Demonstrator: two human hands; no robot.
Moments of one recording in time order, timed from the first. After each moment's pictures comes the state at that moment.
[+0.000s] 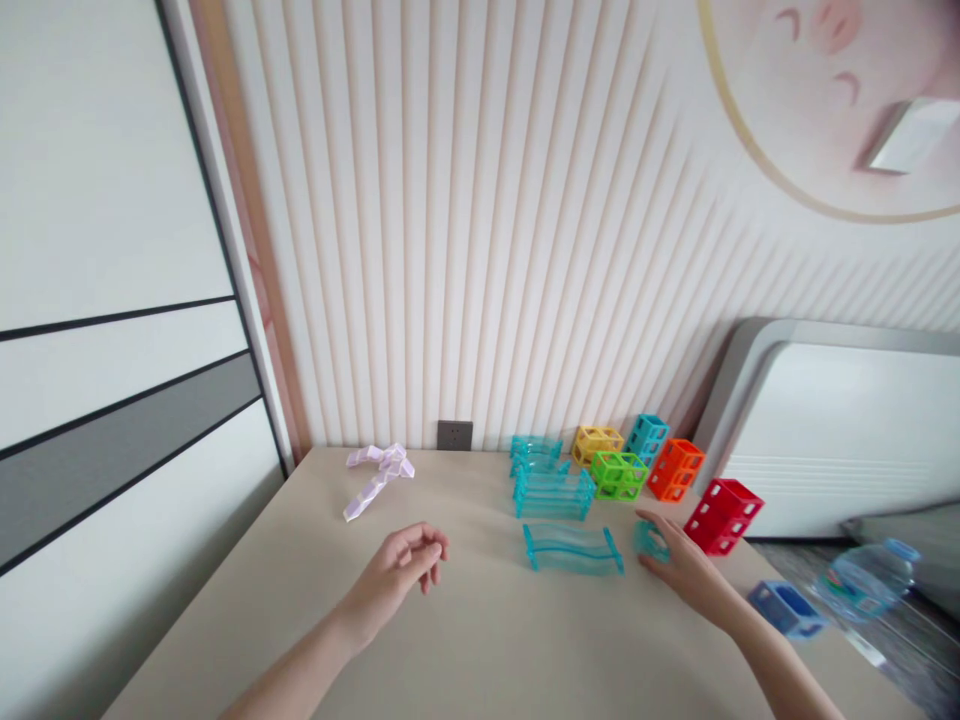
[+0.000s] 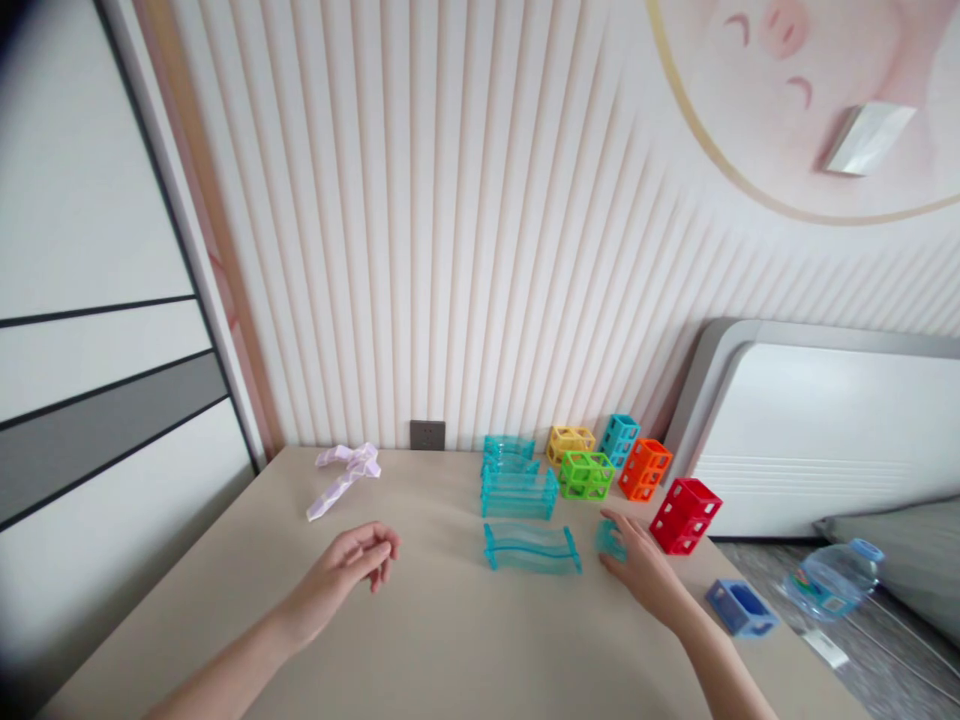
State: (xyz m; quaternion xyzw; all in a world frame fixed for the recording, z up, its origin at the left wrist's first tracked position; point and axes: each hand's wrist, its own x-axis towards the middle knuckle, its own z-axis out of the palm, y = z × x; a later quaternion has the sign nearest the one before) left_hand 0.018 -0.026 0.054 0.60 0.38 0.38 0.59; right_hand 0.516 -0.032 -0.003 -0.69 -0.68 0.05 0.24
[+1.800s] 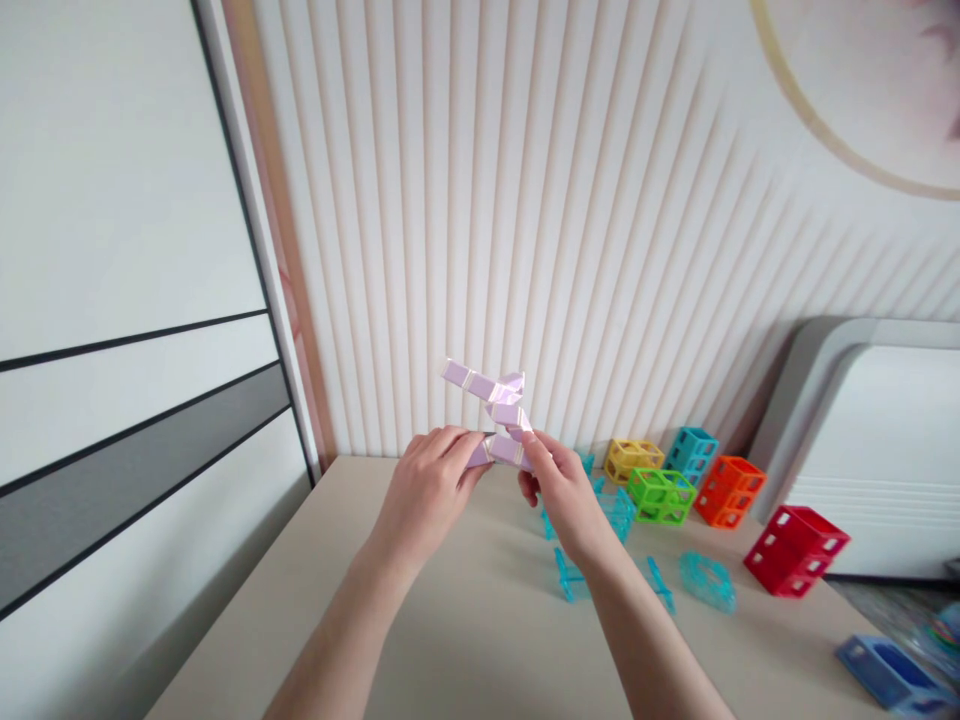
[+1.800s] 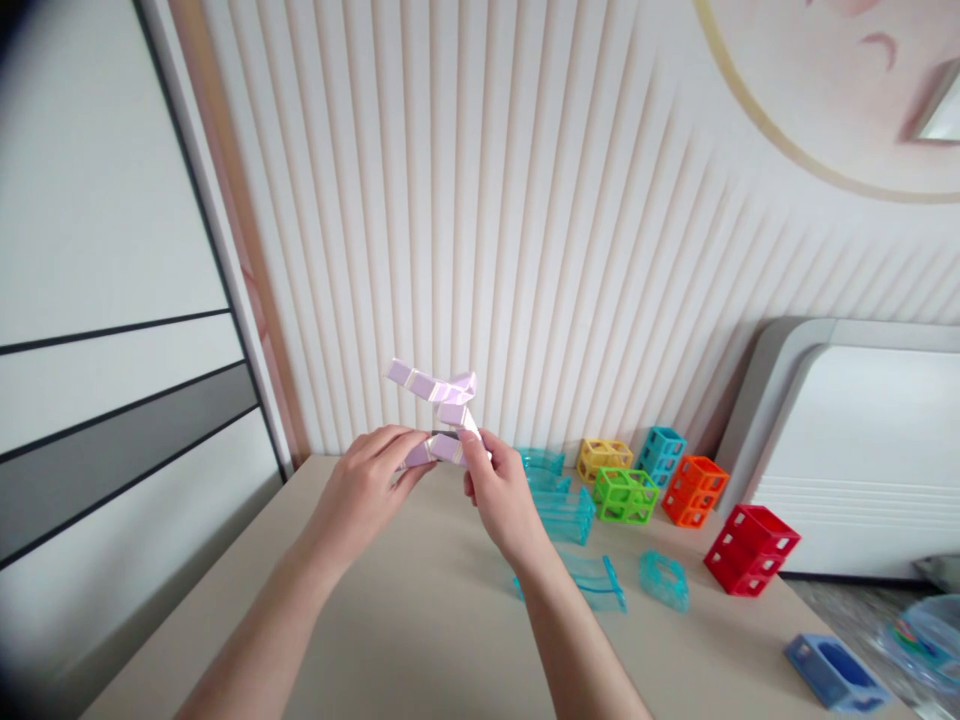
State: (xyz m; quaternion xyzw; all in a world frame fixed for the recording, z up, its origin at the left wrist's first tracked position) left_hand 0.036 0.008 0.181 0.81 0.41 0.40 -0.12; right_hand 0.216 0.002 0.183 -0.45 -0.61 0.37 0.54
